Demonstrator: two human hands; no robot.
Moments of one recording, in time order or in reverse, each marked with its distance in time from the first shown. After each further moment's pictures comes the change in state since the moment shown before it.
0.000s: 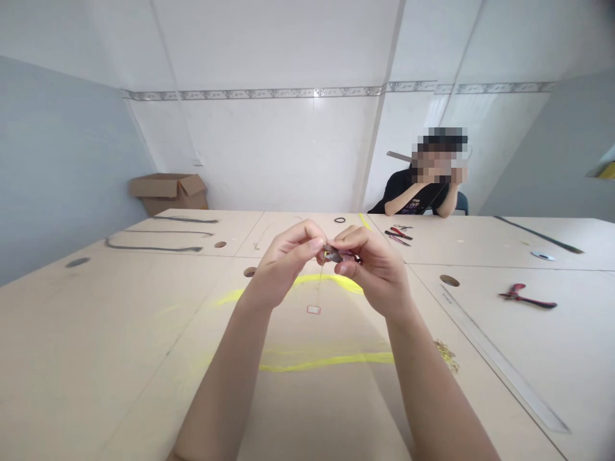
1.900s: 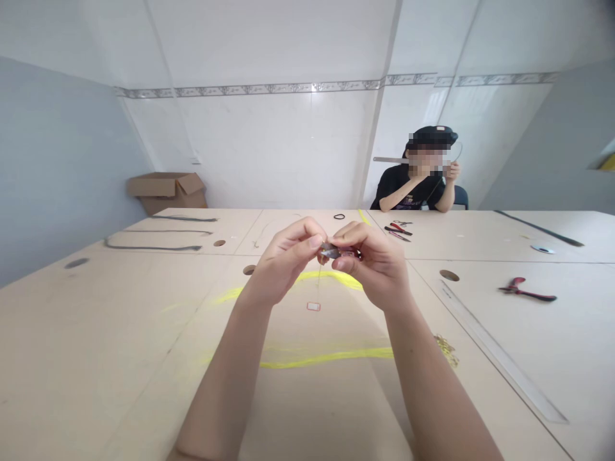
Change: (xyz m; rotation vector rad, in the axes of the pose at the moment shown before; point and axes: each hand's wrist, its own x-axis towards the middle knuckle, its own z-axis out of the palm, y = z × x) left_hand 0.003 -0.005 0.001 -0.074 -0.025 -0.022; right_hand 0.002 0.005 -0.001 -0.041 0.048 -0.085
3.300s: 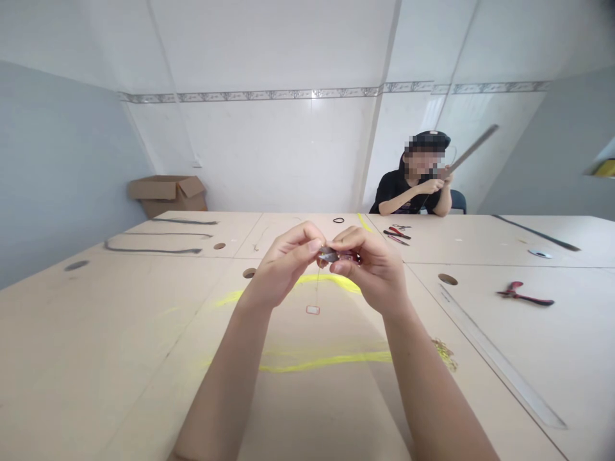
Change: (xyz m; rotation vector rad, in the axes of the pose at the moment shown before) left_hand 0.000 0.000 0.001 -0.024 -0.003 0.008; right_hand 0.000 -0.001 0.001 -0.020 0.024 0.052
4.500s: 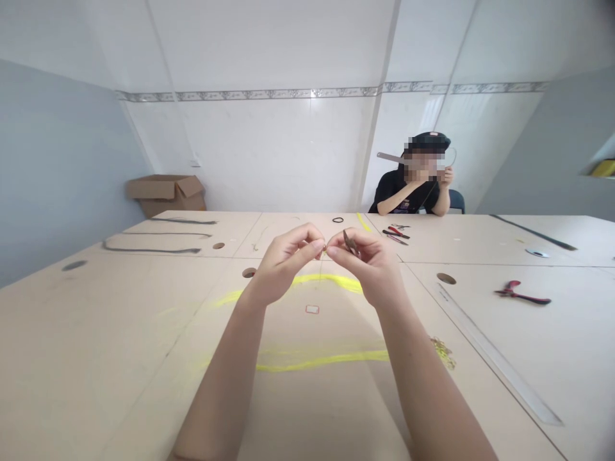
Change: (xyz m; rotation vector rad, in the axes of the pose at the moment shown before) left_hand 0.001 0.003 -0.008 0.524 0.069 0.012; right_hand 0.004 -0.012 0.005 0.025 0.126 0.416
